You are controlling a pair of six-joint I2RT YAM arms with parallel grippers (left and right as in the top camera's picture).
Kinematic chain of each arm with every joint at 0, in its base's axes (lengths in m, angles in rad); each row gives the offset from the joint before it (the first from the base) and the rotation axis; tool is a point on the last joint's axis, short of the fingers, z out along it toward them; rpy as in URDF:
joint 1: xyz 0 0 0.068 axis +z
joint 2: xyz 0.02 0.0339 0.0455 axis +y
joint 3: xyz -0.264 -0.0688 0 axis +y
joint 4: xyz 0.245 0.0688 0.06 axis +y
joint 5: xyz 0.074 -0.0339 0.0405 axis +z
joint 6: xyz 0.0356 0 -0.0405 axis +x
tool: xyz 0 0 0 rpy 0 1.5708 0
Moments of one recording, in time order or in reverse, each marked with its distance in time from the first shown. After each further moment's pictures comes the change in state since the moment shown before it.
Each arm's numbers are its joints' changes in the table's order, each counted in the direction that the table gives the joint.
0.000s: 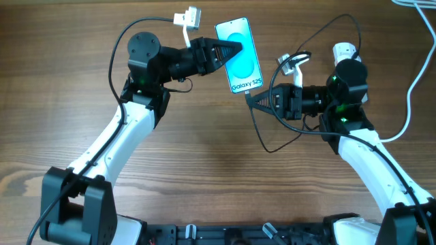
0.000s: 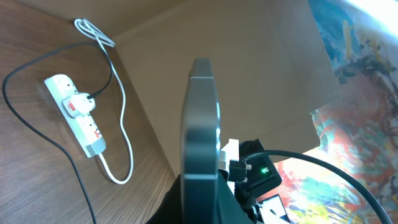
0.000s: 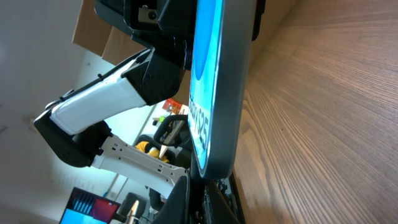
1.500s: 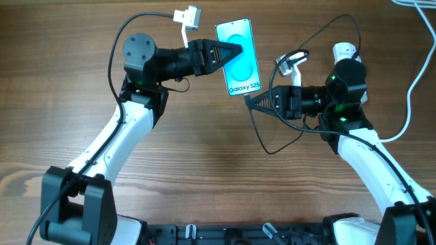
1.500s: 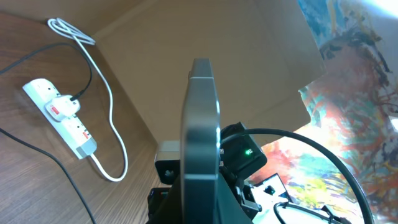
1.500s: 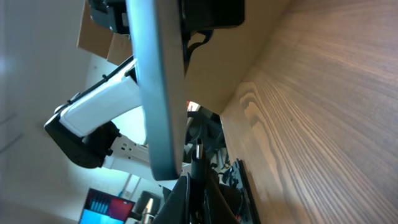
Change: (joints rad) left arm 0.013 0.005 0.000 -0.100 -0.089 0.003; right arm 0.004 0.005 -0.002 0.000 0.021 0.068
